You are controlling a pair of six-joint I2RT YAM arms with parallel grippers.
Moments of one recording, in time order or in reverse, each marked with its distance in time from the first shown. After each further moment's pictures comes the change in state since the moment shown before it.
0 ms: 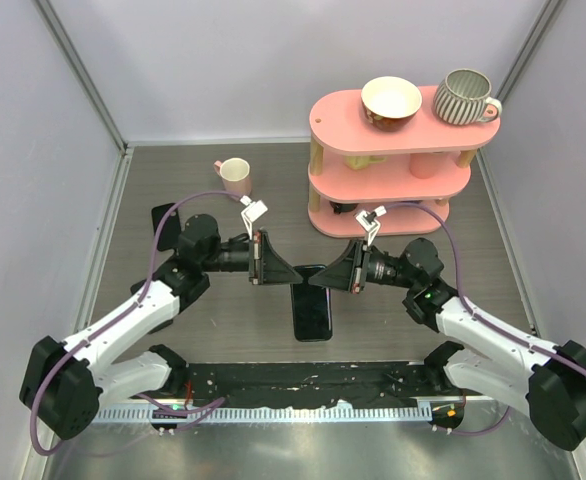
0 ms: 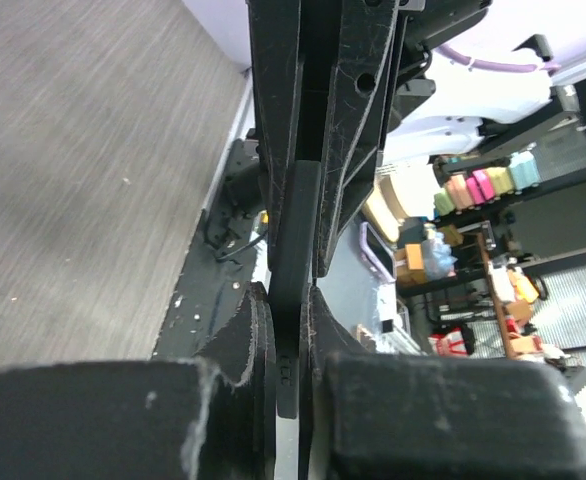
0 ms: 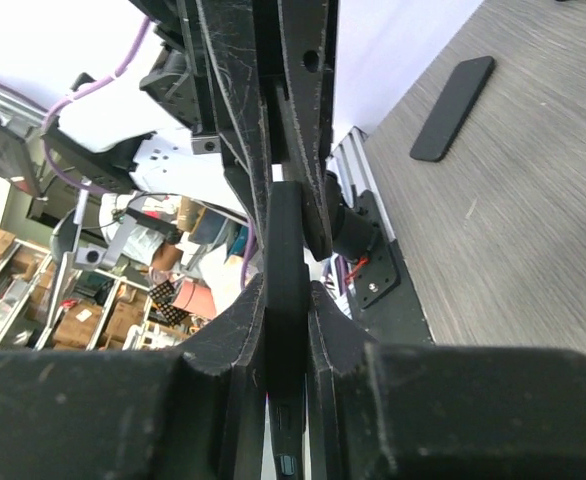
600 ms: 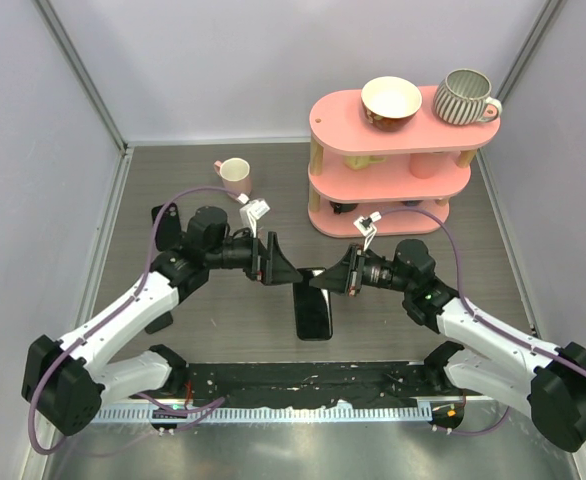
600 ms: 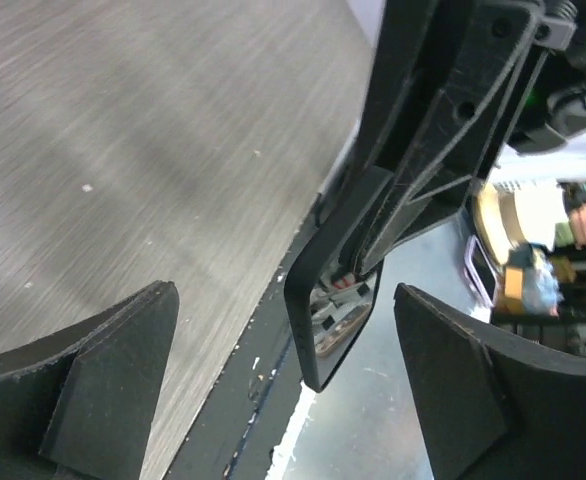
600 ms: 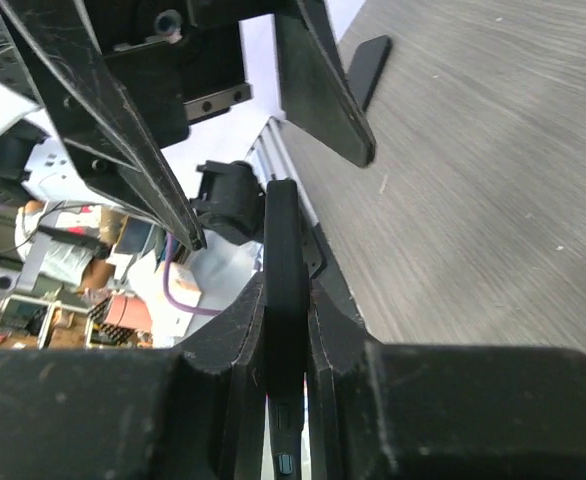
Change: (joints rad) left arm 0.001 0.032 0.126 -0.413 -0.174 0.271; right arm 0.008 -0.012 -0.002 -0.219 0.105 -0.168
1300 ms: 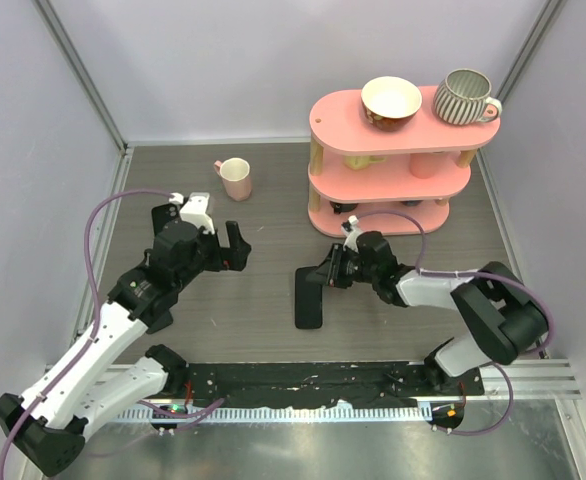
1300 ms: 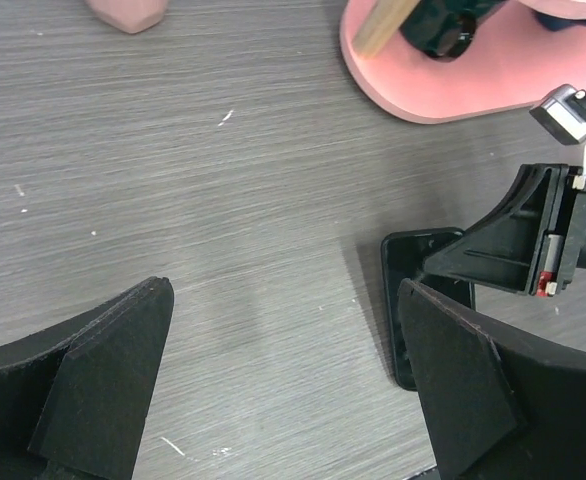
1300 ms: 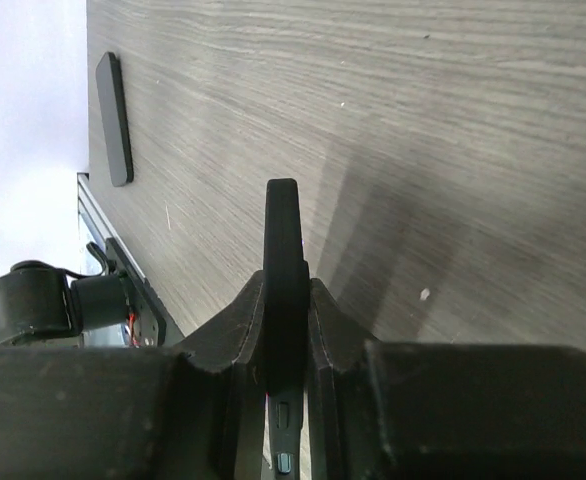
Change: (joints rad) left arm 0.001 -0.283 0.053 -0.368 -0.904 0.187; right arm -0.022 0.510 0.060 -0.014 0.284 -0.063
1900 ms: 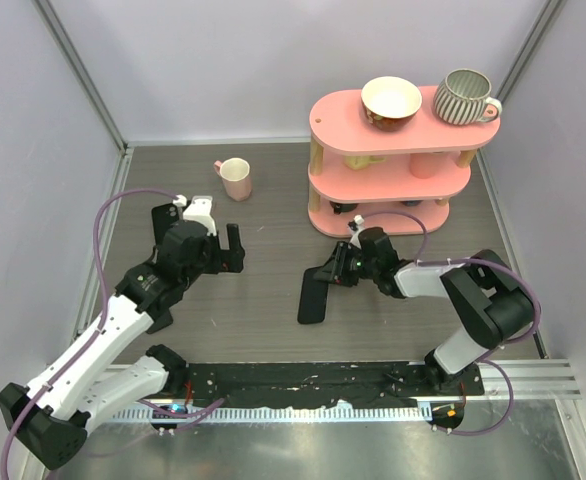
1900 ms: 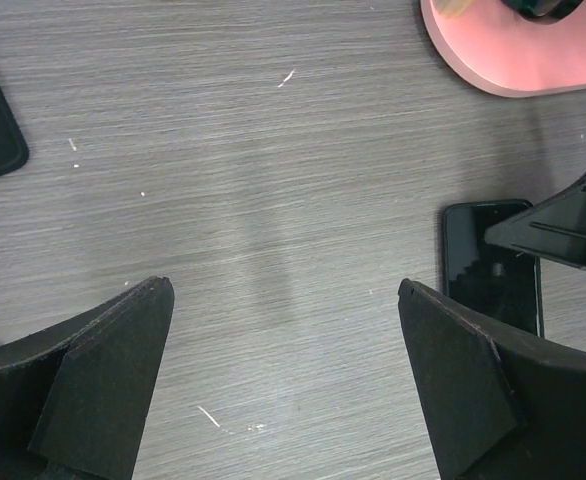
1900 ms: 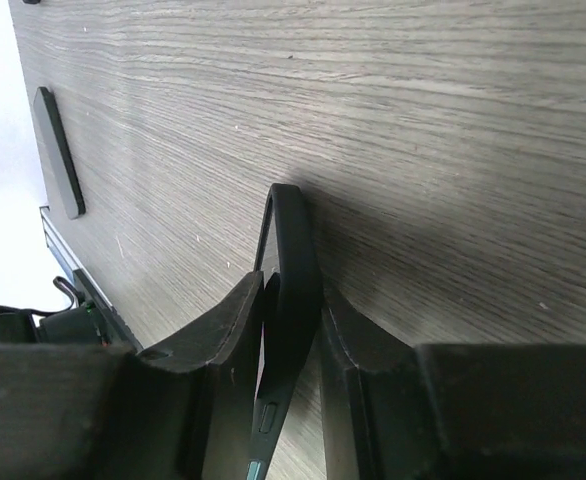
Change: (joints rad) left arm 0.000 0.052 0.000 -0.075 -0.098 0.000; right arm -0.080 0.117 0.043 -0.050 -0.003 -0.004
